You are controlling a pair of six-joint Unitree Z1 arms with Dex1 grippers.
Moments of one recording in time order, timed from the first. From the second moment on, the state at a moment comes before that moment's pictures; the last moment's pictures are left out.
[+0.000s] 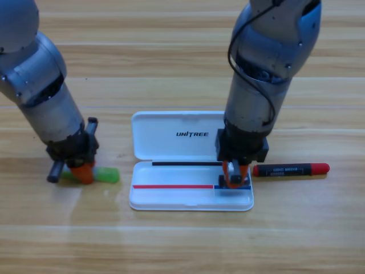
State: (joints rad) arm 0 -0.57 1.97 -1.12 0.56 0.05 1.08; arm 1 0.91 2.21 -1.82 1.07 0.06 -0.74
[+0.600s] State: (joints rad) arm 0 -0.59 1.88 -1.44 0.99 0.08 0.94; arm 1 0.91 2.24 -1.83 1.07 0.06 -0.74
